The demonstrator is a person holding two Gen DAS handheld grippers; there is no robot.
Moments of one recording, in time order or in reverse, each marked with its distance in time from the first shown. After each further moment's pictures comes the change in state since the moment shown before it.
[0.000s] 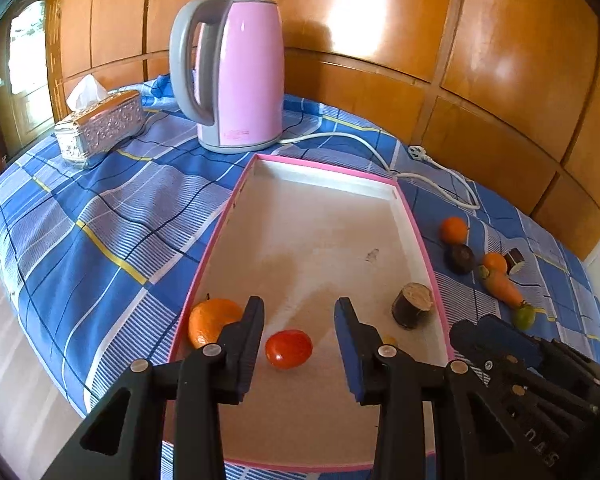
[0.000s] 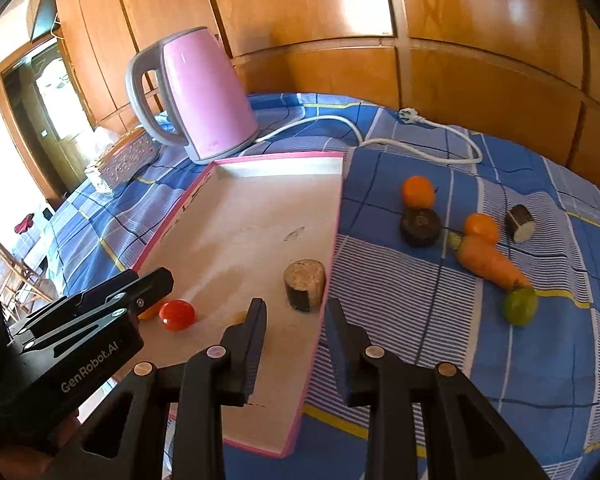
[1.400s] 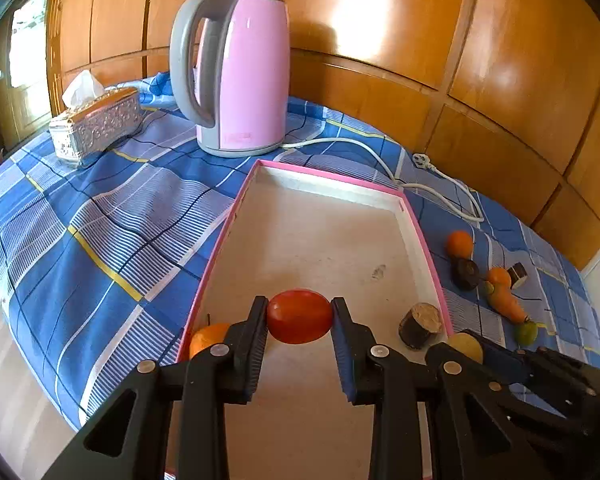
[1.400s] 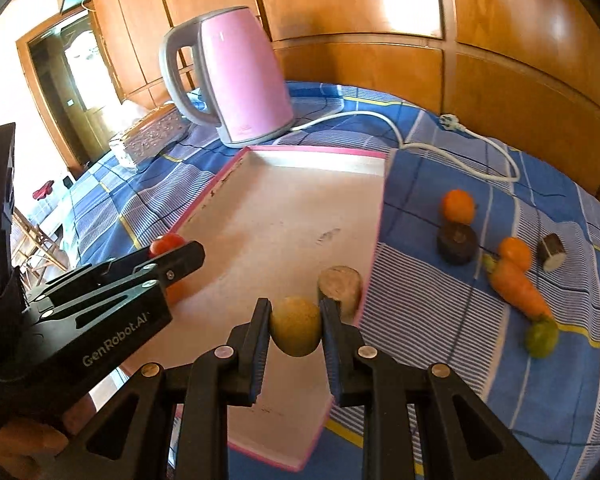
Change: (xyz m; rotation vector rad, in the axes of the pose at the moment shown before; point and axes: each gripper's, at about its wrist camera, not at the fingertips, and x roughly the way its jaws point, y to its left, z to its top) left arm 0.017 0.015 0.014 -0.033 0.000 -0.021; right arm 0.018 0.018 0.010 -0.114 0.057 0.083
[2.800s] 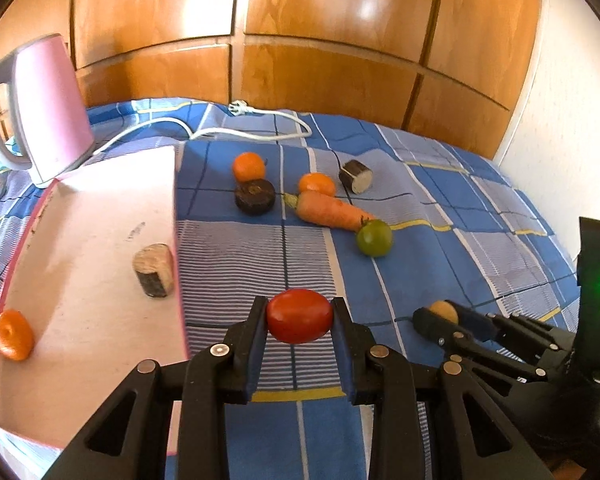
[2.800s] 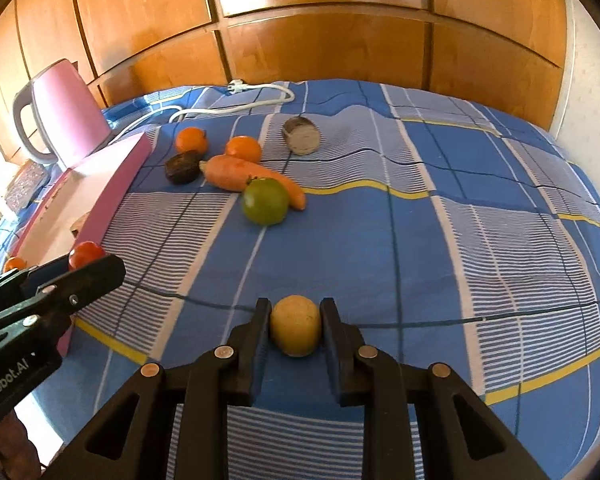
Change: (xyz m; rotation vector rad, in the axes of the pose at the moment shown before) left arm -0.011 -0.164 -0.066 0.358 0.075 -0.272; right arm -0.065 -0.148 -0.108 0.328 -0.029 -0.337
